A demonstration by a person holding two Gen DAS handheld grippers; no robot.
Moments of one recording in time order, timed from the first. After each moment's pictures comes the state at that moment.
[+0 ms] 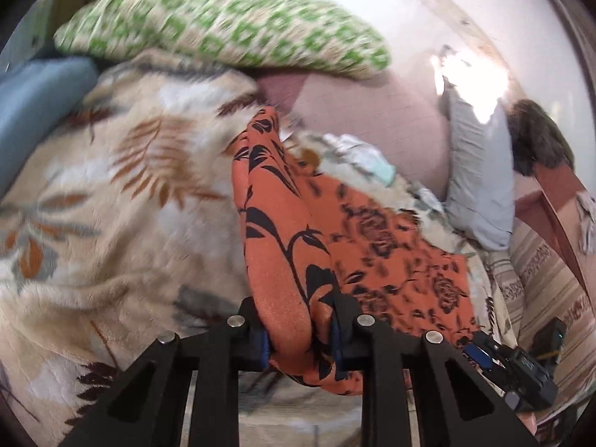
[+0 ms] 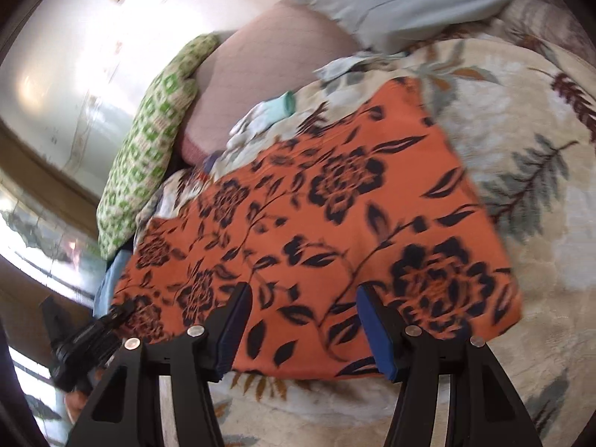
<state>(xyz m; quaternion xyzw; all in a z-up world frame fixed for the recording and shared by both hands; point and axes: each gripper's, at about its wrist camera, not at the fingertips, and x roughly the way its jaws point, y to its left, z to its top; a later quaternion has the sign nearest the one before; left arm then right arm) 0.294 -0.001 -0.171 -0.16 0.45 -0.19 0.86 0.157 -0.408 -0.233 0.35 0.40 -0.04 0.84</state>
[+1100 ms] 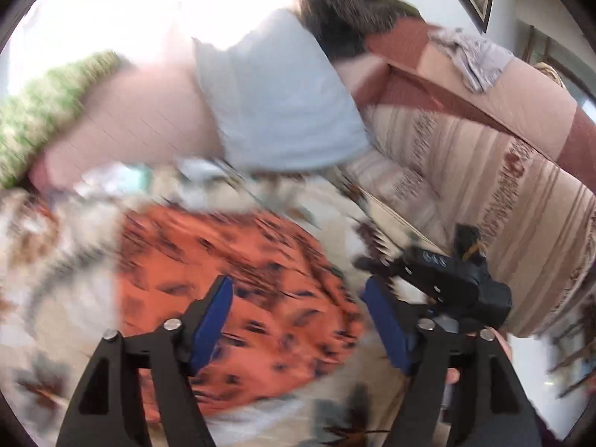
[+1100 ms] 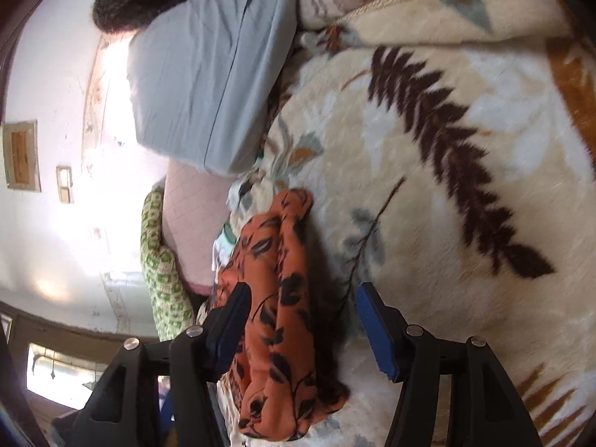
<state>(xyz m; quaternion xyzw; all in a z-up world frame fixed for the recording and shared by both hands) 0.200 -0.309 -0.088 0.04 0.38 -0.40 0.83 0.085 -0.605 -0.251 0.59 0.30 -0.09 0.74</state>
